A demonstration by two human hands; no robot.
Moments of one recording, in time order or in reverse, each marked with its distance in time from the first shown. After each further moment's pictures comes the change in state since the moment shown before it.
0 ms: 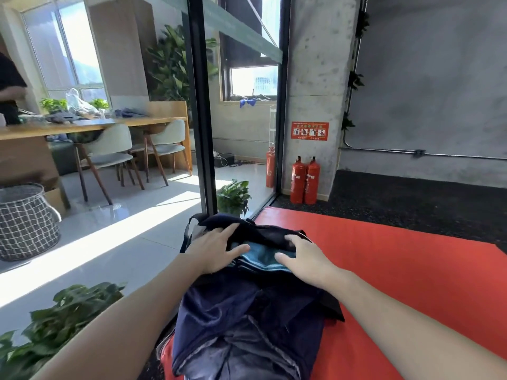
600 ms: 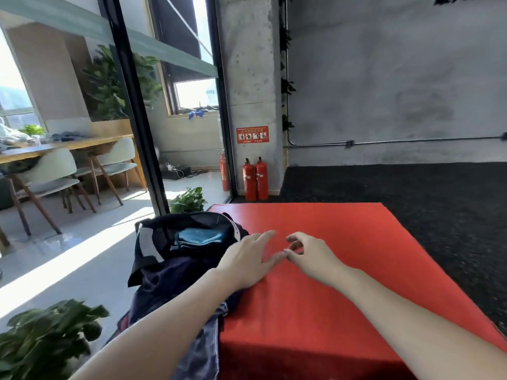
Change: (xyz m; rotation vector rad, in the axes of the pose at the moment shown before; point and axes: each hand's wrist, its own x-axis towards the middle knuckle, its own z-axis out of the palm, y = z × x) left_hand -0.143 0.257 -0.001 -0.131 0.100 0.397; right_hand -0.215 0.095 -0.094 0.145 0.204 0.049
